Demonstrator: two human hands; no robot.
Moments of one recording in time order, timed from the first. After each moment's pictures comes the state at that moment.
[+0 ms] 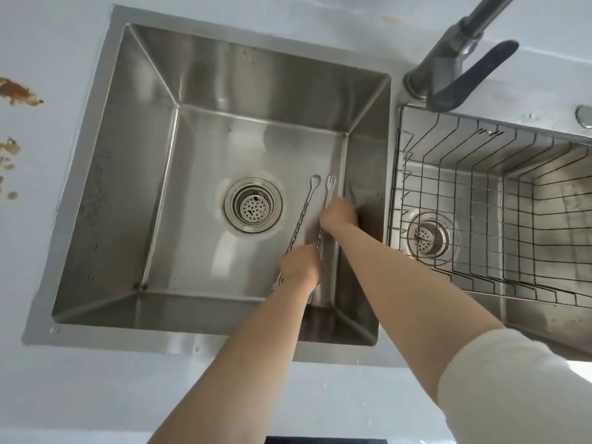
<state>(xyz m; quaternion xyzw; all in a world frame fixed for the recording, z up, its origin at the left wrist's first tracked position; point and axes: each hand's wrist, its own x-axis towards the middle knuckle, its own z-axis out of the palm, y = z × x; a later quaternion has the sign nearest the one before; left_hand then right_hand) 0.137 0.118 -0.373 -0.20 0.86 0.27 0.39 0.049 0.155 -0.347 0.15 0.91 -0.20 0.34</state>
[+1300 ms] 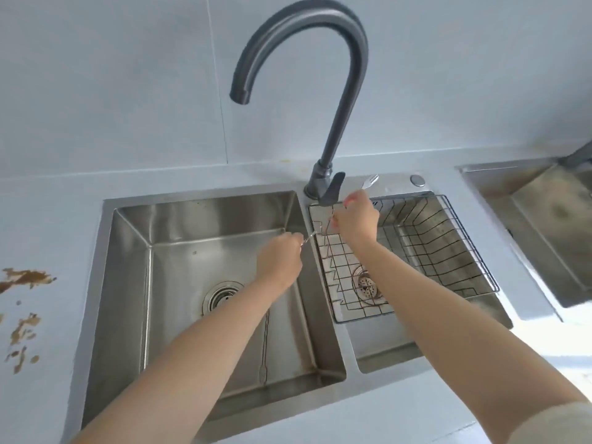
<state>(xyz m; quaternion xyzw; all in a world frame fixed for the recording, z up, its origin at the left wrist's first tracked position) 0.059 0.092 -0.196 0.06 0.97 0.22 0.06 0.008 0.217 -0.161 0.22 0.87 -0.43 0.02</state>
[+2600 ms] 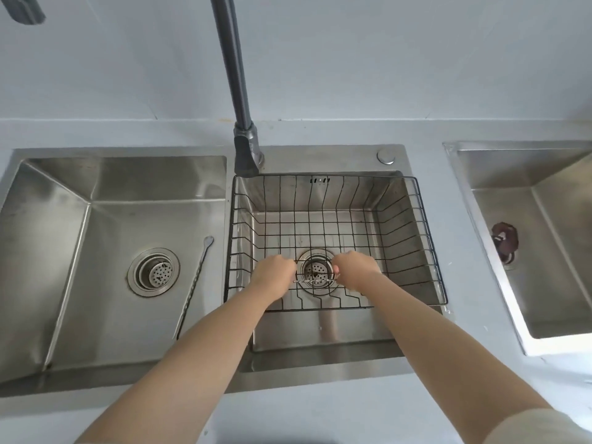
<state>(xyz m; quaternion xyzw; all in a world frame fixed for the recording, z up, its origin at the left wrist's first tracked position) 0.055 0.267 -0.286 0.06 0.95 0.12 0.27 0.015 0.426 -0.274 -0.15 0.92 0.07 0.35</state>
